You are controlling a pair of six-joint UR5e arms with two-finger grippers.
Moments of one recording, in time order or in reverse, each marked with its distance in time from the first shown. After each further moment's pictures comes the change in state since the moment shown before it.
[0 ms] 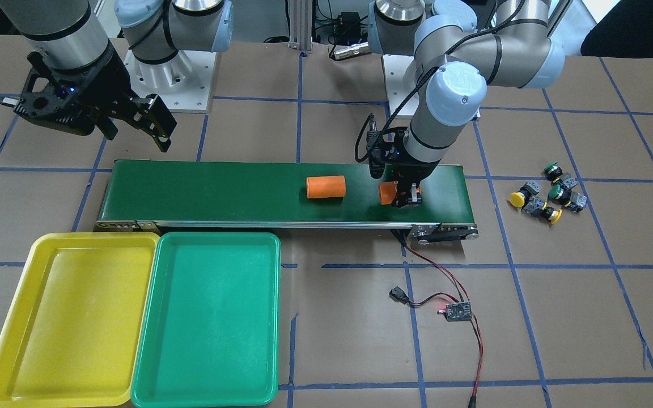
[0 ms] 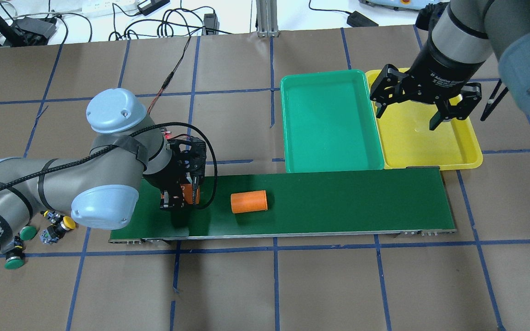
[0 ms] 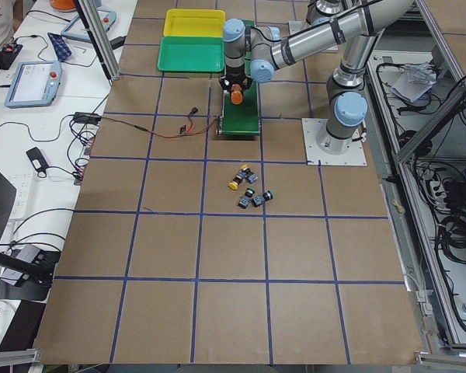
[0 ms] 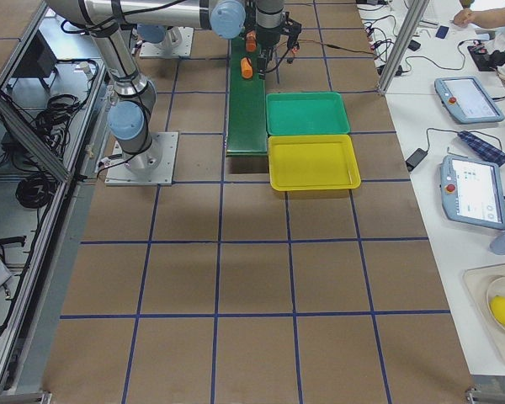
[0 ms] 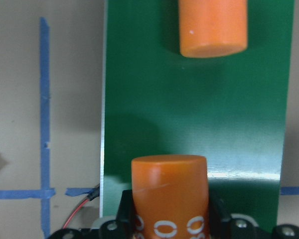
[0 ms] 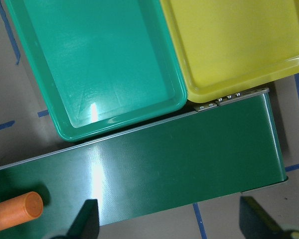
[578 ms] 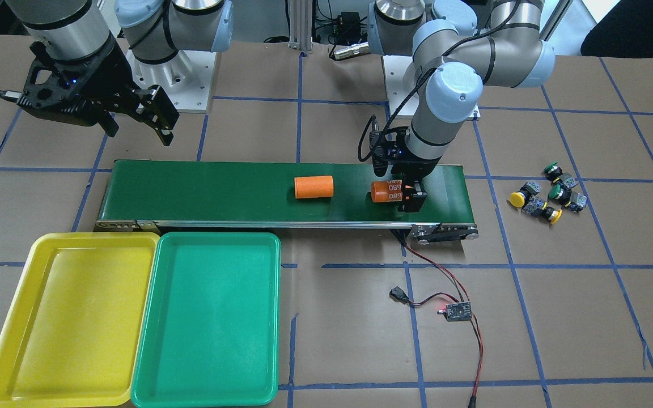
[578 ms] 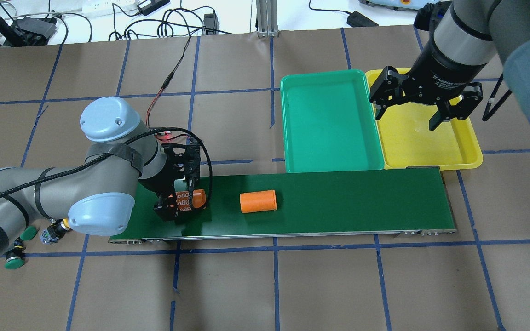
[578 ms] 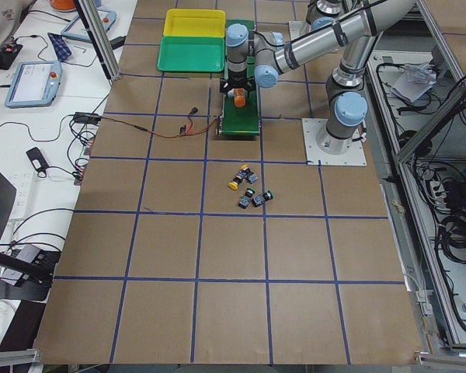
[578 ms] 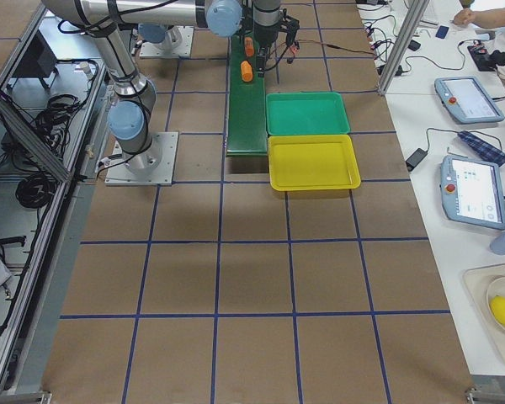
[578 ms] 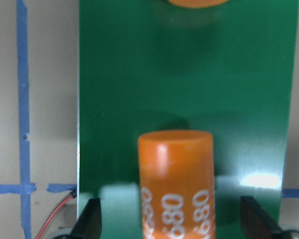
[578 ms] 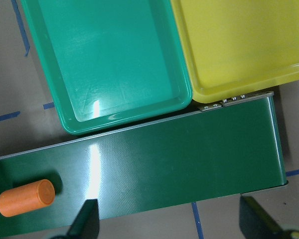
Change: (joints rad) left arm 0.053 0.012 -0.017 0.029 0.006 -0.031; right arm 0.000 -0.017 0.010 -0.001 0.010 -0.051
